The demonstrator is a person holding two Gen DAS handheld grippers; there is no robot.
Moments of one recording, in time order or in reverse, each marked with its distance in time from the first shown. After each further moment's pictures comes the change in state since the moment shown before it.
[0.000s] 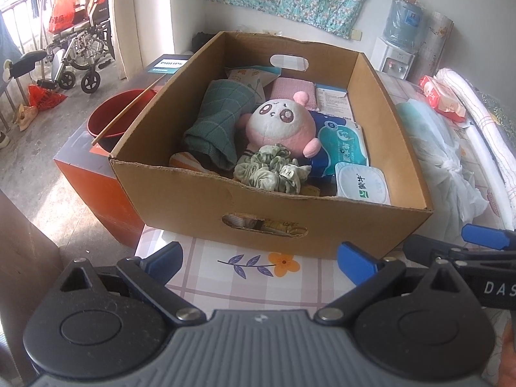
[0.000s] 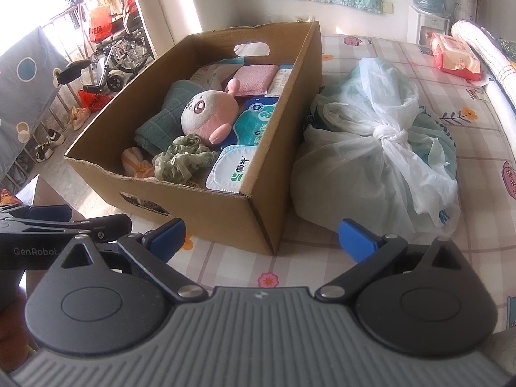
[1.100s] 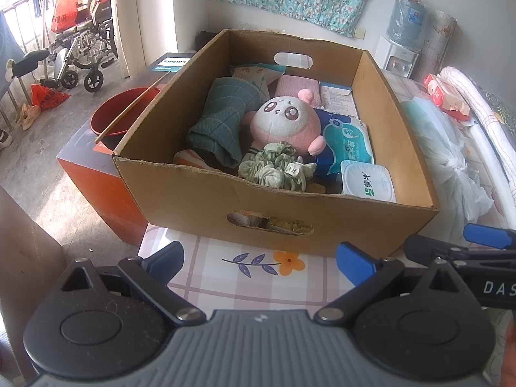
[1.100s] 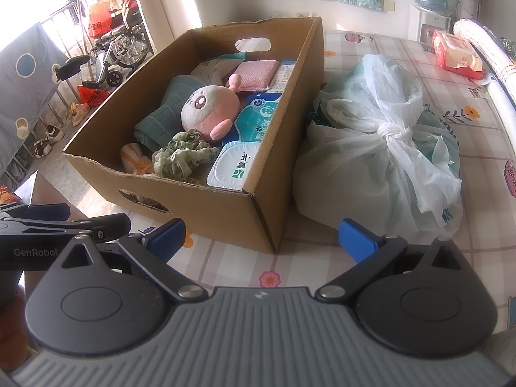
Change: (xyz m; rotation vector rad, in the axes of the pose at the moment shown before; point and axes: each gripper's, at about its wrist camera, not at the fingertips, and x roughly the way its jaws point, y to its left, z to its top) left arm 0.003 0.002 -0.001 -0.001 0.009 0.013; right arm 0.007 0.002 0.001 -0.006 0.016 -0.002
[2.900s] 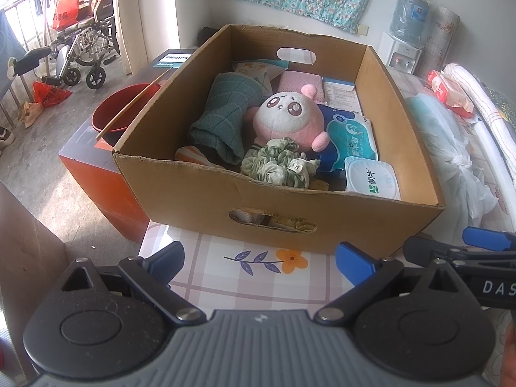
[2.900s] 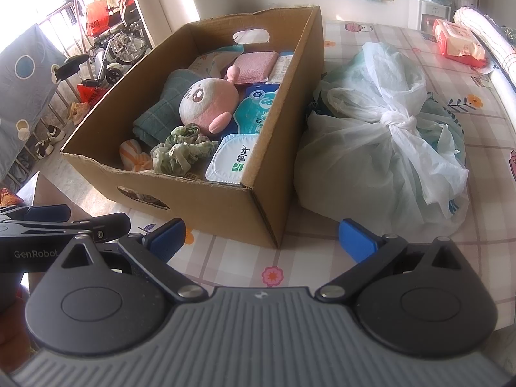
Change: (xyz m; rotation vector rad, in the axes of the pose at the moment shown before) left arm 0.001 0.002 -0.002 -0.003 0.006 0.003; right arm 0.007 -0.001 -0.004 0.021 0.021 0.009
